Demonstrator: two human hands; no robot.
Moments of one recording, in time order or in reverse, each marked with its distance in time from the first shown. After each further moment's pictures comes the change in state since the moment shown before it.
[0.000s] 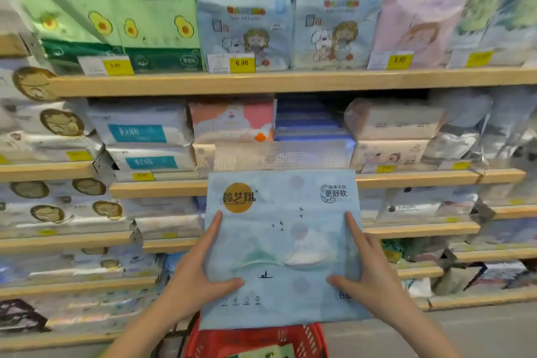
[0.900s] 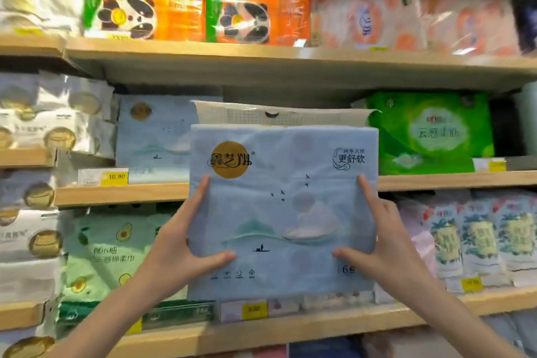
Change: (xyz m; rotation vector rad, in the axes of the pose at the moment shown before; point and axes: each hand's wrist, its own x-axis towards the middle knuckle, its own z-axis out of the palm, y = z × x) left_hand 0.177 0.269 -0.228 0.193 0.420 0.812; right_hand 0.163 -0.238 -0.239 0.055 0.668 -0.568
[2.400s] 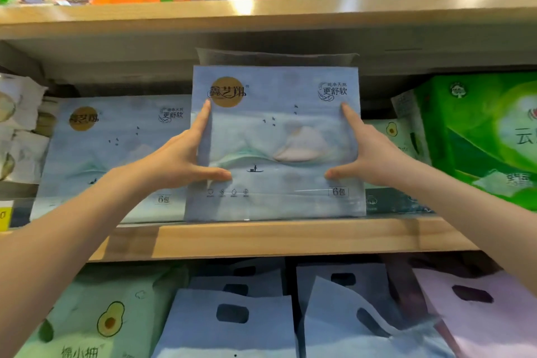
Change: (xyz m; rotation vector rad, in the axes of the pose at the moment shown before) left_hand 0.248 -0.080 0.035 0.582 -0.108 -0.102; right_hand 0.275 0.106 0.033 -0.135 -0.151 -0.066
